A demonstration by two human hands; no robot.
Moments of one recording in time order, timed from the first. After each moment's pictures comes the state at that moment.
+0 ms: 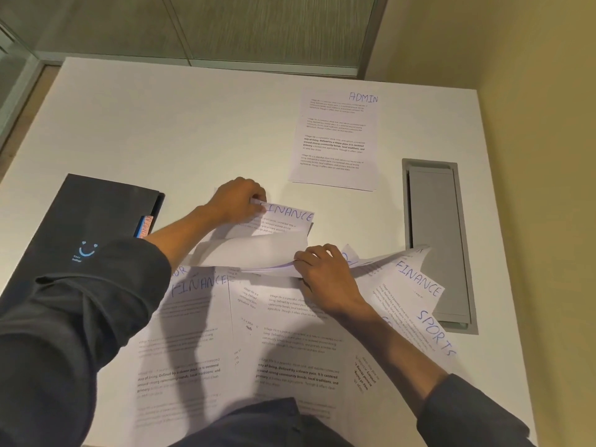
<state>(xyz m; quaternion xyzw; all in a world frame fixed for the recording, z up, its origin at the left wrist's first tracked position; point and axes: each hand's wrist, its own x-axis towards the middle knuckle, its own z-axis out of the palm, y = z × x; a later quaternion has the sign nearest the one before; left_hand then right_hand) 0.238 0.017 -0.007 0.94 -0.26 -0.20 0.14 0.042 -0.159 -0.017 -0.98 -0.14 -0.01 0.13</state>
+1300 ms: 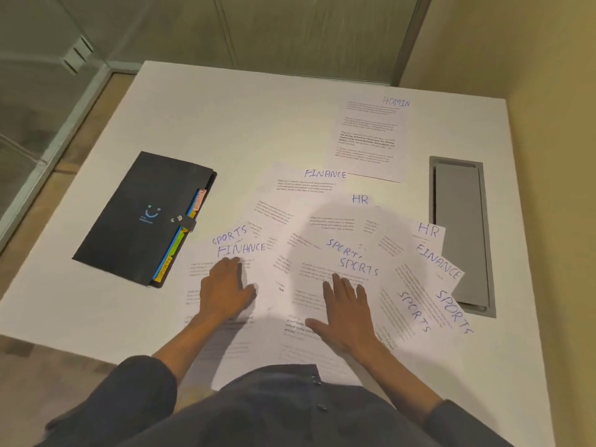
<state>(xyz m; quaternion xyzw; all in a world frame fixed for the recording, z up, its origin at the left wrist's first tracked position) -0.003 0.136 -0.034 0.97 0.01 -0.19 0.16 -0.085 -0.120 -0.064 -0.96 -0.02 0.25 0.08</state>
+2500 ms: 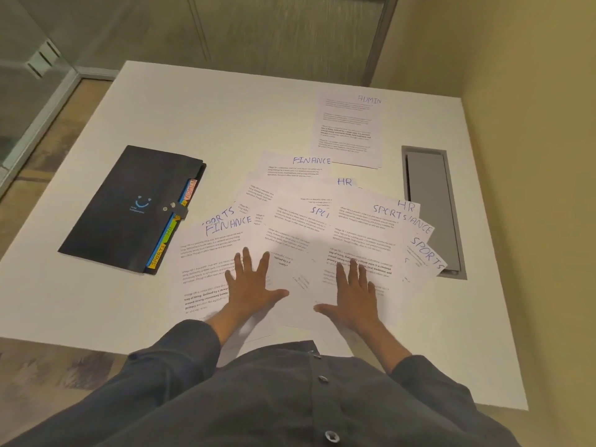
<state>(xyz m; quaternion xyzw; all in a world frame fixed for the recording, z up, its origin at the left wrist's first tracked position) -0.045 0.098 -0.075 0.96 -0.07 -0.26 0.06 -0.121 -0.126 -0.068 -0.95 0.13 0.26 0.12</state>
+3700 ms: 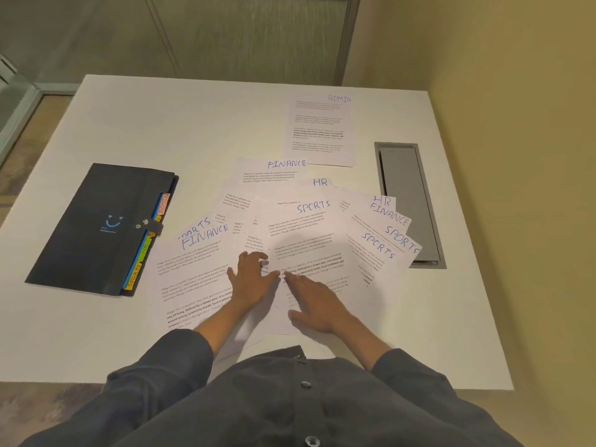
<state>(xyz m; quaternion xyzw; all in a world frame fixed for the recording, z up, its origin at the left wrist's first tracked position) -0.023 0.057 -0.064 0.93 -0.04 -0.17 0.31 -0.110 -0.106 -0.051 -0.94 -0.07 0.23 0.24</state>
